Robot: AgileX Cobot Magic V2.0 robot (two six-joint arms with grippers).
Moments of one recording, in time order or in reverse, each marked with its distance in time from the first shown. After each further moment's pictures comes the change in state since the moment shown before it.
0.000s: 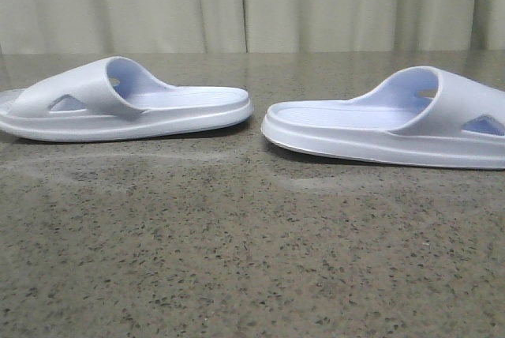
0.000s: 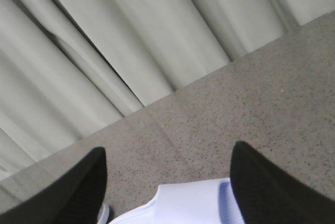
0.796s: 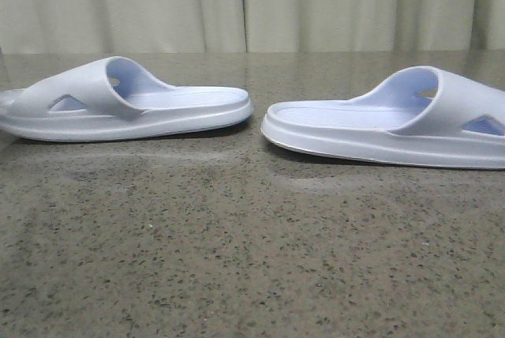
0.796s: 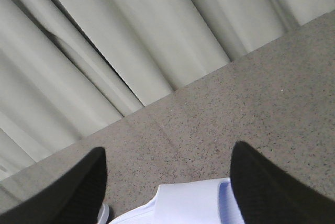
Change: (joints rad) left arm 0.000 0.518 -0.200 -0.112 0.081 0.000; right arm 0.000 0.000 0.000 0.000 0.000 0.000
